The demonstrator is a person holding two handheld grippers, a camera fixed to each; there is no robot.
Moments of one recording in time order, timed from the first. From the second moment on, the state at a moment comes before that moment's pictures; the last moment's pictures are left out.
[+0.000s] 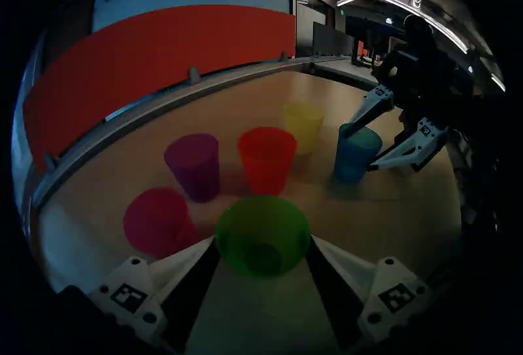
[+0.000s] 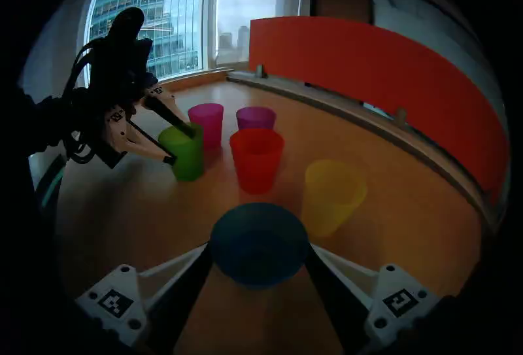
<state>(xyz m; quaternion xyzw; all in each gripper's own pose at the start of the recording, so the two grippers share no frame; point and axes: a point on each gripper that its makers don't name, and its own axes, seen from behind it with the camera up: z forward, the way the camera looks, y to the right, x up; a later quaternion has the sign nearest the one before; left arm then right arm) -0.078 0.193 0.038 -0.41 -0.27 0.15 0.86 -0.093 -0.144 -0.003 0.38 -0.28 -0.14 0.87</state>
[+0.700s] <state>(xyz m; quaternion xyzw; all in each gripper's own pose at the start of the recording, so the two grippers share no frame) -0.076 0.193 0.035 -0.41 -0.27 0.16 0.86 -0.090 -0.146 0.000 0.37 -0.27 -0.12 0.88</state>
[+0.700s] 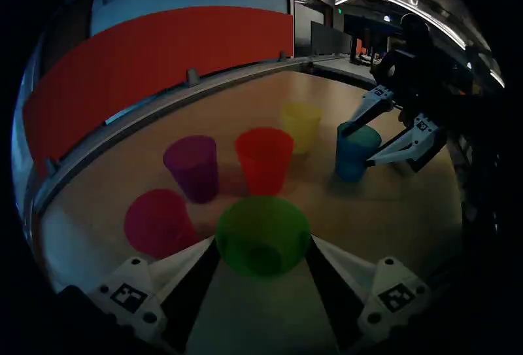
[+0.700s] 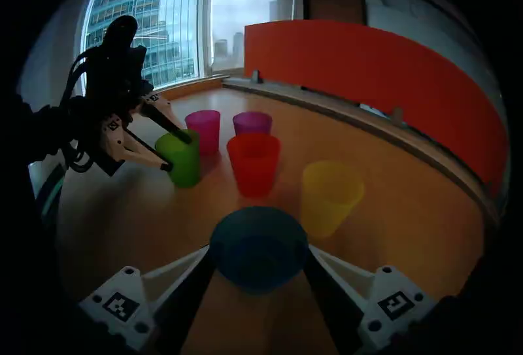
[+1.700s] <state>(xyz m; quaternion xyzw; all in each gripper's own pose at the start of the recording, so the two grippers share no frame) 0.005 0.196 0.033 -0.40 -0.17 0.10 0.89 -0.006 -0.161 0.009 0.36 -0.17 -0.09 0.91</state>
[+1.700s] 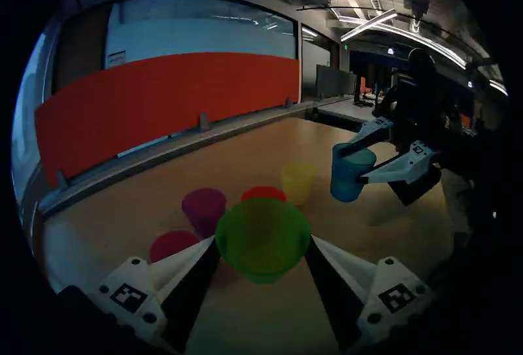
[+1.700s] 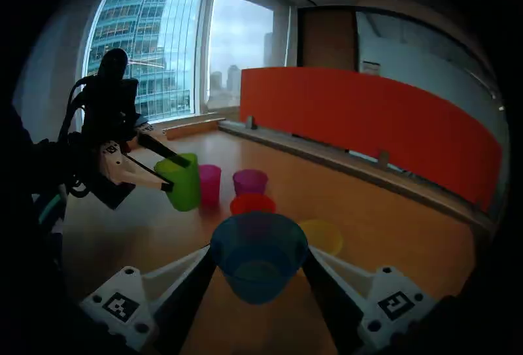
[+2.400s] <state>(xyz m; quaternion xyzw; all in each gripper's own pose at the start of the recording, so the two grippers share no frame) 0.068 0.197 0.020 -0.40 -0.11 0.08 0.91 0.064 -0.167 0.009 0.36 -0.09 -0.07 0.93</state>
